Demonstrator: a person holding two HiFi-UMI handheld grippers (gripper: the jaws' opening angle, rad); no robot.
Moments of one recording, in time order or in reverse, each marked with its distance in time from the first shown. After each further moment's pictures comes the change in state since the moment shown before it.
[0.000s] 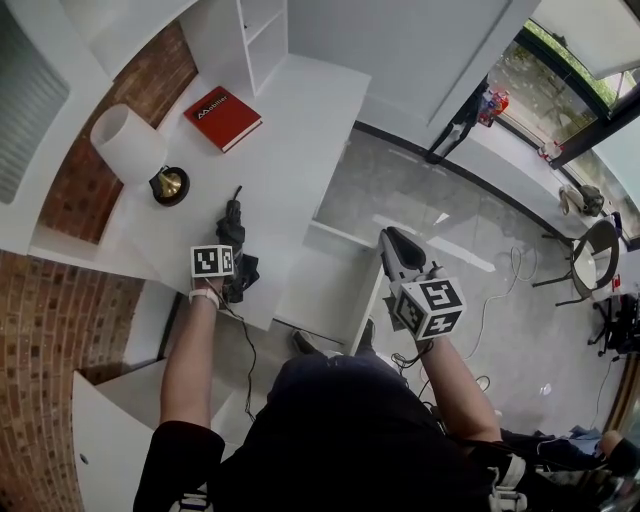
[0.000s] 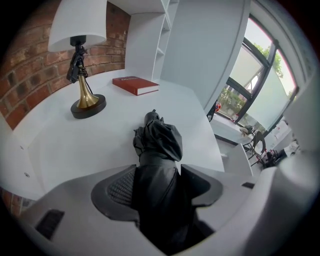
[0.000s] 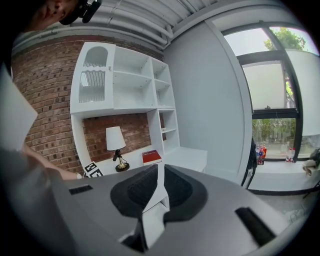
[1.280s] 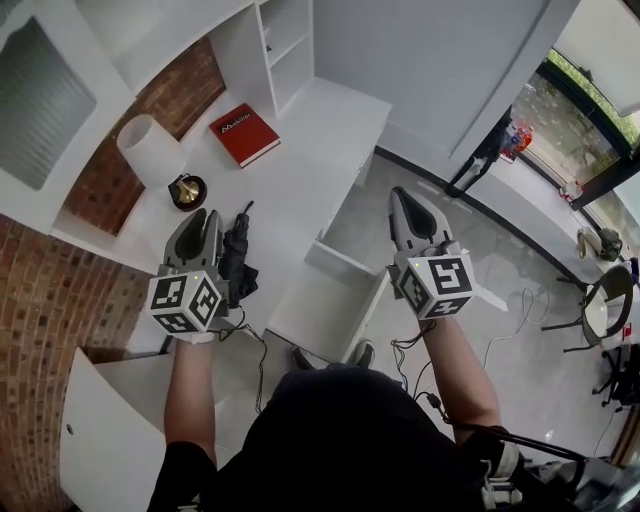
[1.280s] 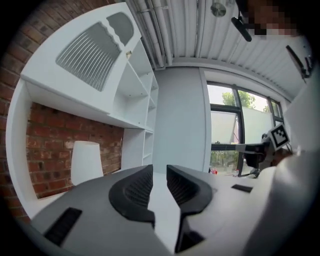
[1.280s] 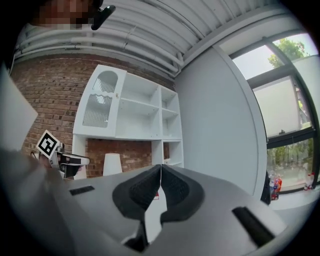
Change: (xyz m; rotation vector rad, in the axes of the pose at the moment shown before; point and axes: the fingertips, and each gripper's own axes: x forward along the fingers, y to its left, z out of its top) left arm -0.298 -0.133 0.168 0.087 -0.921 0.040; right arm 0.012 -0.040 0.142 -0.128 -0.302 0.096
